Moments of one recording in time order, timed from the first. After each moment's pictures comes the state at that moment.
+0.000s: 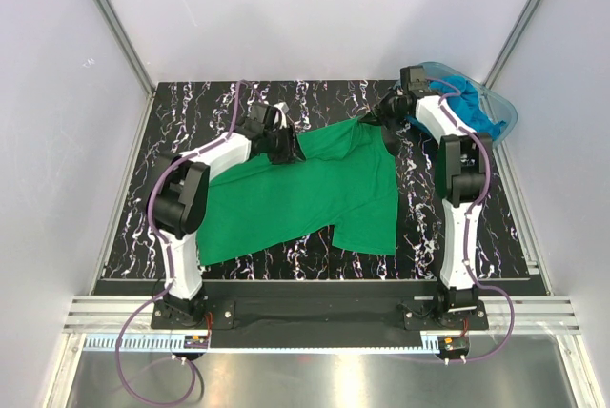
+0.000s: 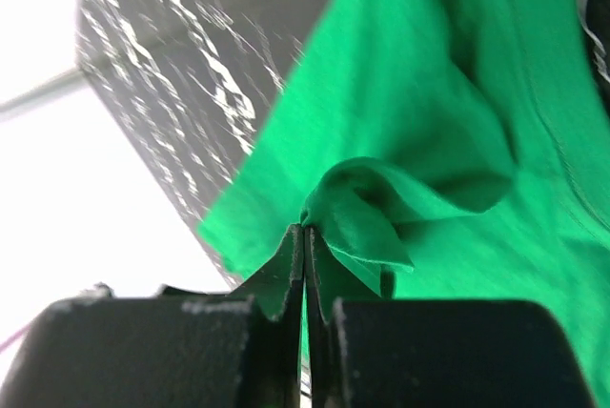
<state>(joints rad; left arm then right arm) -0.40 1.97 1.38 -0.27 0.33 -0.53 0.11 2.29 1.92 -0.54 -0.49 0.97</state>
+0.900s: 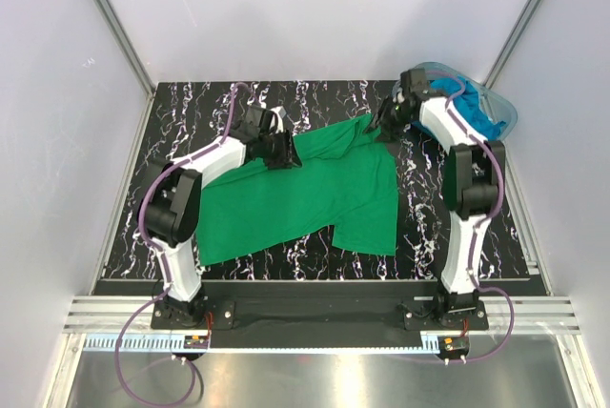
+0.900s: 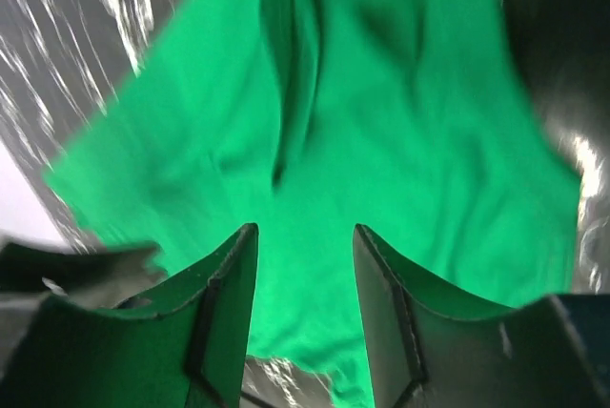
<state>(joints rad) -0.40 1.88 1.30 -0.30 0.33 -0.50 0.13 2.18 1.86 -0.69 -0.38 0.63</state>
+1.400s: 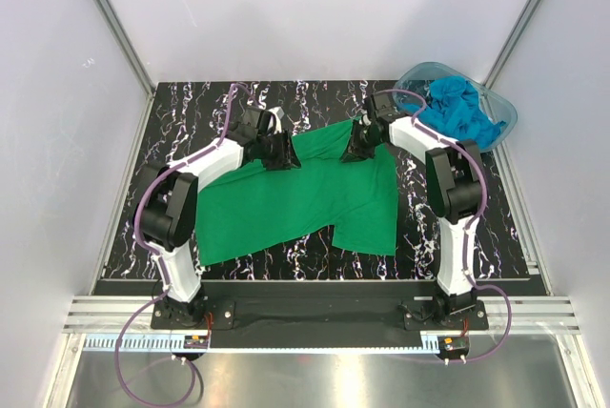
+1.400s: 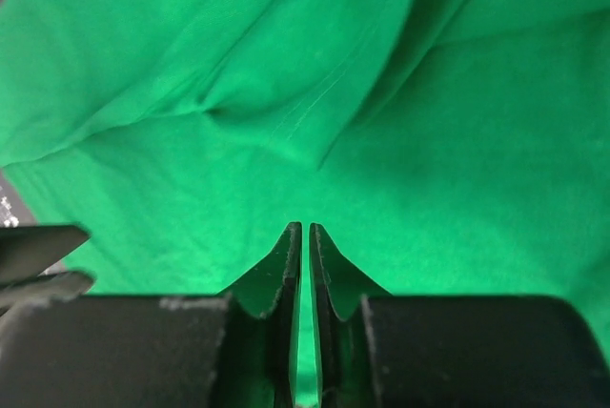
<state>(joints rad) -0.40 1.84 1.27 -0.31 0.33 -0.51 0.32 2.11 1.58 -0.50 -0.36 0.55</state>
